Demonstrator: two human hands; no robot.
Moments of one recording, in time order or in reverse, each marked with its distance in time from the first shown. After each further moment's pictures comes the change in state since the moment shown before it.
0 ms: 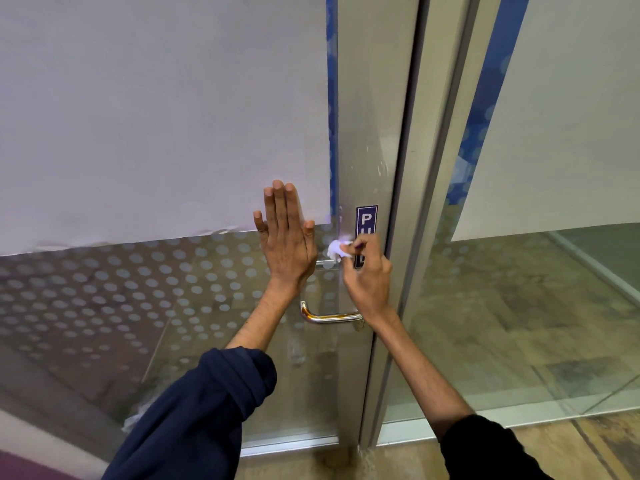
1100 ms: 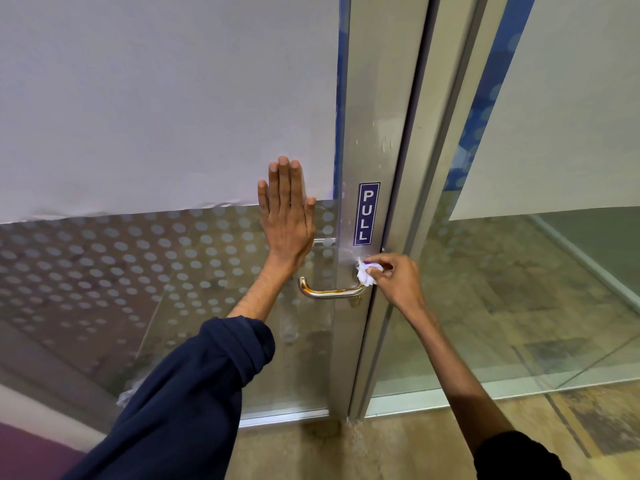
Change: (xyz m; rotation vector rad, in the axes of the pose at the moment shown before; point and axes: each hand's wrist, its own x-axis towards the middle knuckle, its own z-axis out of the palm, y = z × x) left_hand -0.002 -0.007 -0.001 0.000 -0.011 0.074; right_hand -0.021 0.029 -0.061 -0.135 -0.457 0.452
